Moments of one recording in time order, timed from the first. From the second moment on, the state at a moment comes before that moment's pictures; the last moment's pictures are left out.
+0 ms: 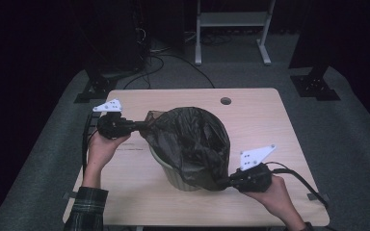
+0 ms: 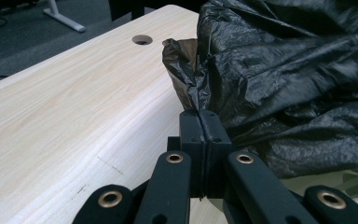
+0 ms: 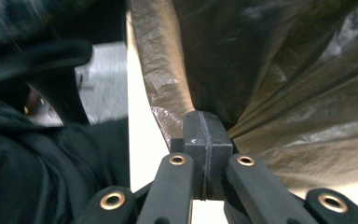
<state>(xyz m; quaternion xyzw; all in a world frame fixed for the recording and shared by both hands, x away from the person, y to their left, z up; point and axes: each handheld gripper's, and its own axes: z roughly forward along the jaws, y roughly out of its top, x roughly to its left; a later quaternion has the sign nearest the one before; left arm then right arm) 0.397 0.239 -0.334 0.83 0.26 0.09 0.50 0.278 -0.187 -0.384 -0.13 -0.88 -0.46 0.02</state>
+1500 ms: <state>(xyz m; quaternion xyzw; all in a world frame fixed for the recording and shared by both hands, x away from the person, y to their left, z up) 0.392 0.242 -0.328 0.83 0.25 0.09 0.50 0.288 -0.126 -0.295 -0.11 -0.84 -0.53 -0.01</state>
